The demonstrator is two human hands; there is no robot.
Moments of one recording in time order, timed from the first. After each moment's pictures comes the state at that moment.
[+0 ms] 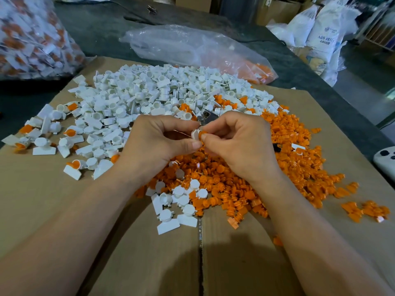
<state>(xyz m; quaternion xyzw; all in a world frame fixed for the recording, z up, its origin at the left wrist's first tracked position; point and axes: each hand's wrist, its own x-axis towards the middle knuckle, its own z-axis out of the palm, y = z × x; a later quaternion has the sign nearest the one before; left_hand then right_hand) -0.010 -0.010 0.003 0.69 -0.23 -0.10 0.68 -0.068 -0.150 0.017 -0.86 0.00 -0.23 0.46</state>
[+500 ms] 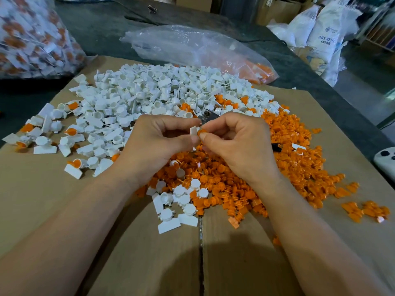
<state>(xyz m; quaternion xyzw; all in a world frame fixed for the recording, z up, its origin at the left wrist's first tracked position) -0.010 -0.009 0.002 0.66 -0.24 -0.12 0.70 -0.068 -0.150 0.013 -0.84 -0.01 -0.22 0.49</state>
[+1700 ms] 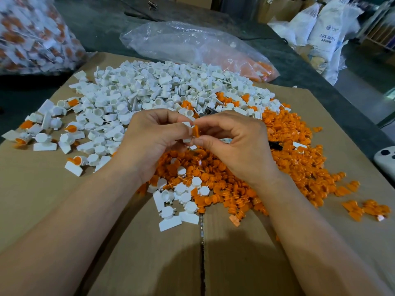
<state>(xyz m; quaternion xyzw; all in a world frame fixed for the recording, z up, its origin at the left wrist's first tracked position) -0.013 -0.011 0.012 0.62 -0.13 -0.17 0.75 -0.067 -0.153 0.009 -0.87 -0.11 -0.26 0.40</state>
